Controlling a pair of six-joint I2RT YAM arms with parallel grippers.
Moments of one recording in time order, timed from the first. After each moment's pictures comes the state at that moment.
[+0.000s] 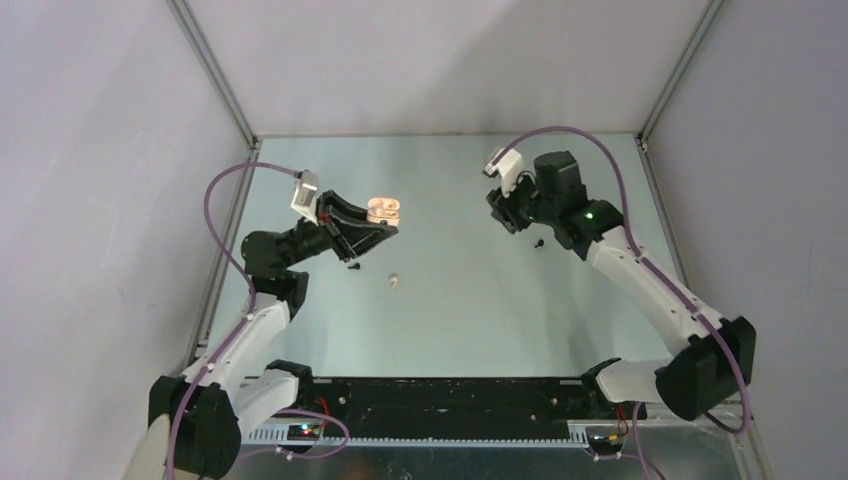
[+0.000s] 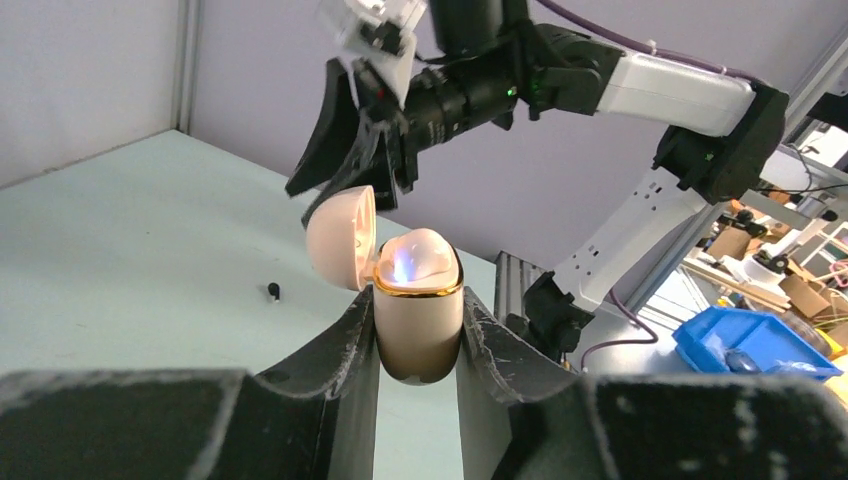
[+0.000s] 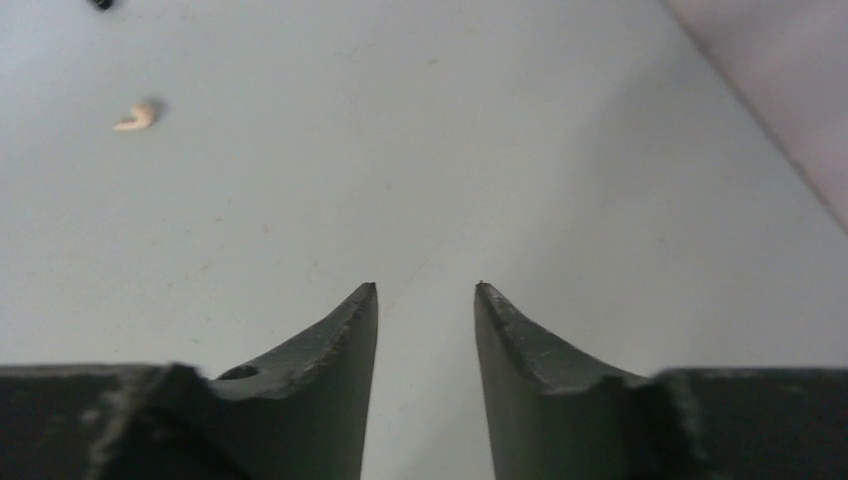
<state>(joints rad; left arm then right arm) -0.22 1.00 0.57 0.98 1.00 -0.85 0.48 1.27 1.21 -0.46 -0.19 -0.38</state>
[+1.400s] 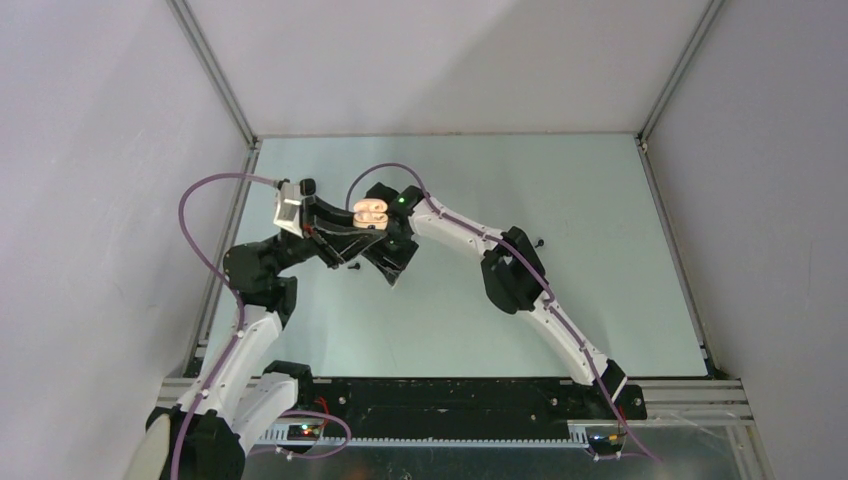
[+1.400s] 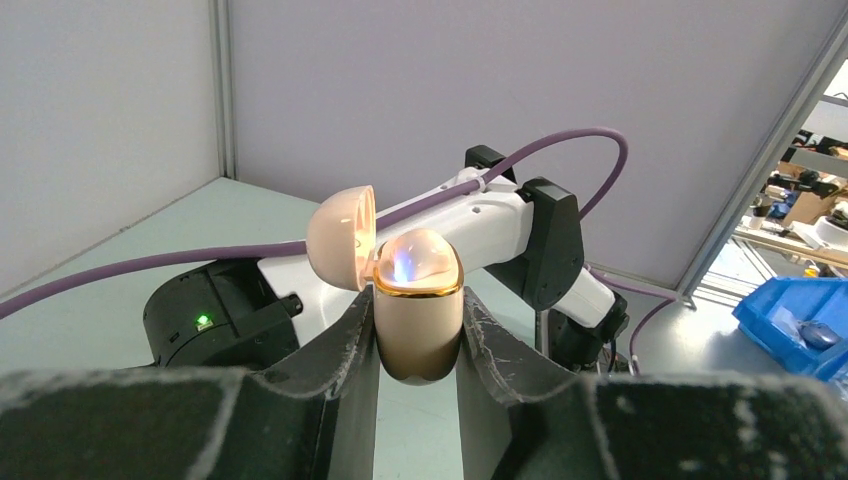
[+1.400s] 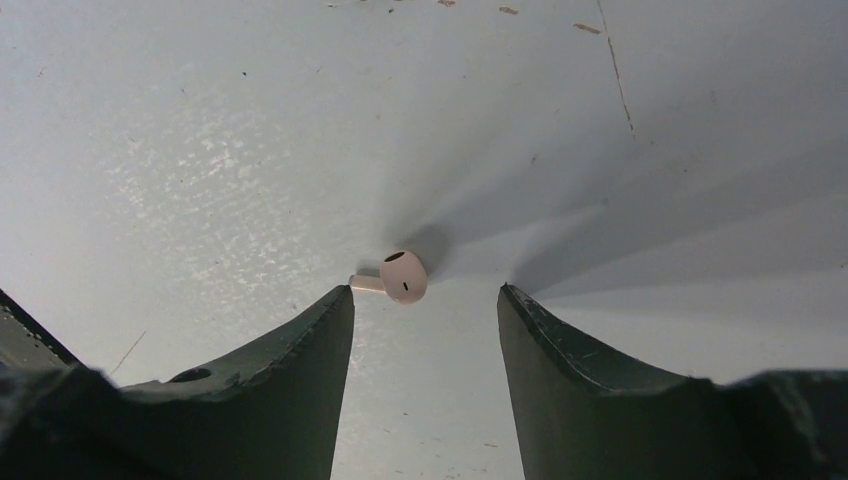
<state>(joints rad) -0.14 0.88 0.57 0.97 1.05 -0.79 0.89 2.55 2.35 -1.09 -0.28 -0.19</state>
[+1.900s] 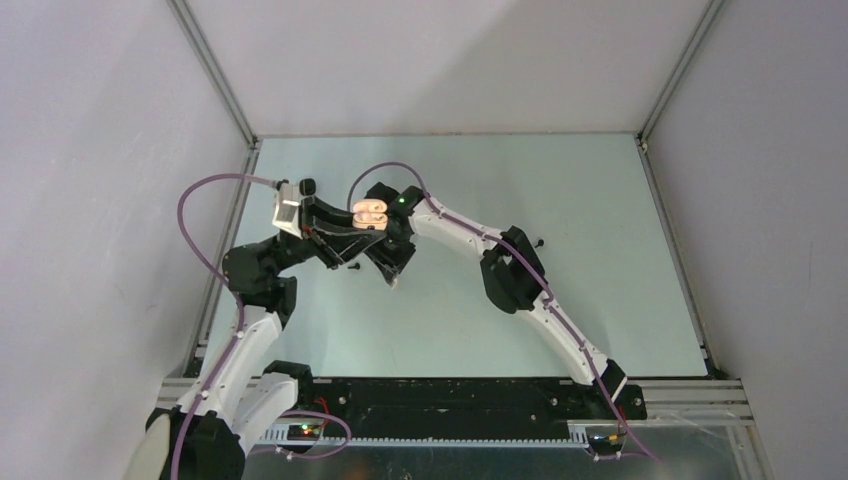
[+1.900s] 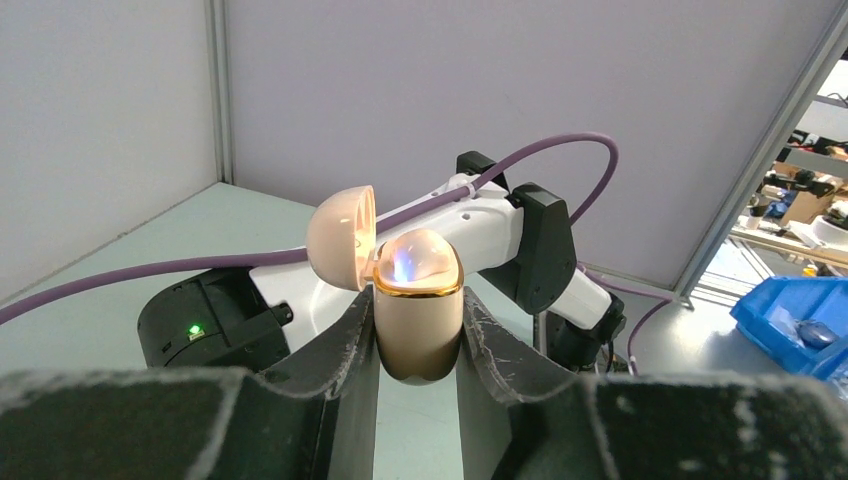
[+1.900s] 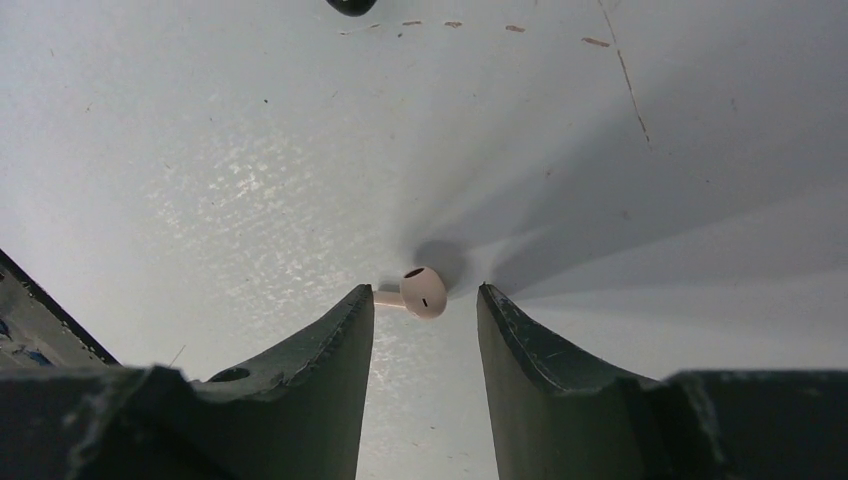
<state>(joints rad) -0.14 0.88 0.57 0.99 1.05 -0.80 0.88 2.55 2.35 -1.07 -0.33 -0.11</state>
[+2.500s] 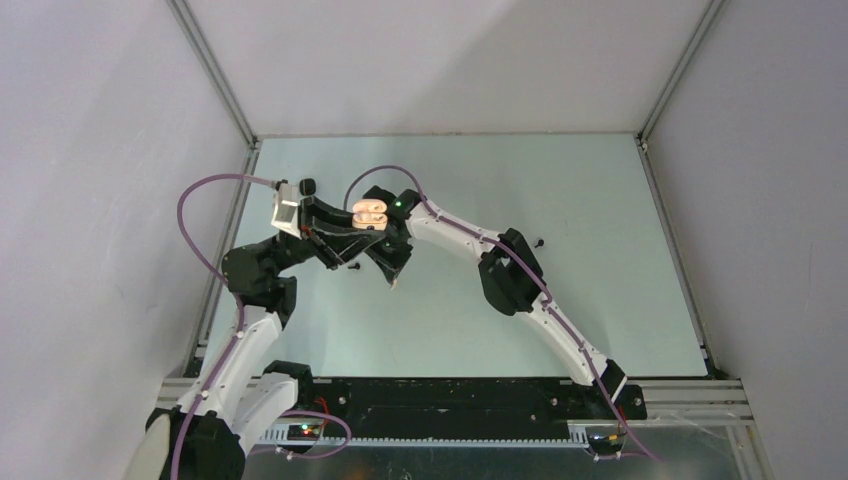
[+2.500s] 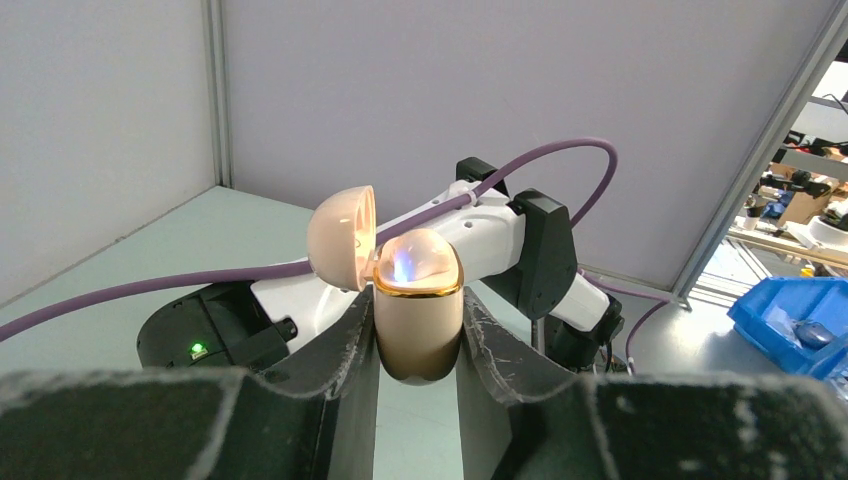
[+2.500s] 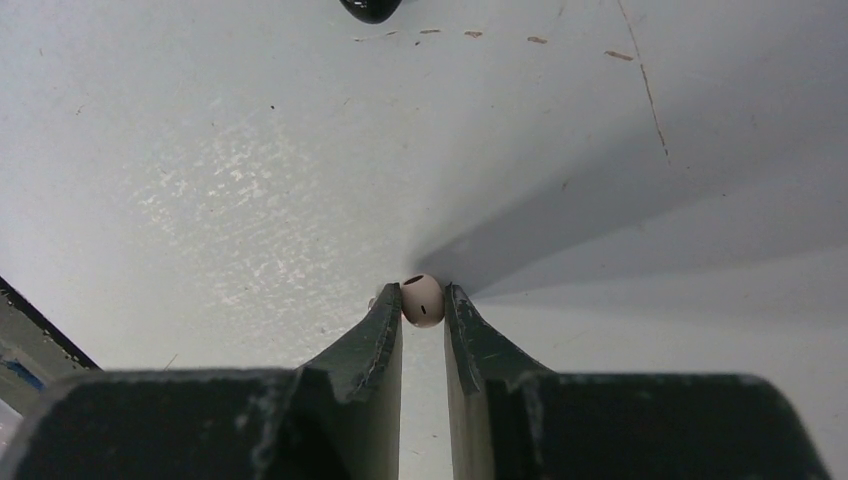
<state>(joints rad) -0.14 0.88 0.57 1.01 1.05 -0.81 0.90 2.56 2.35 -1.06 -0.29 -0.12</state>
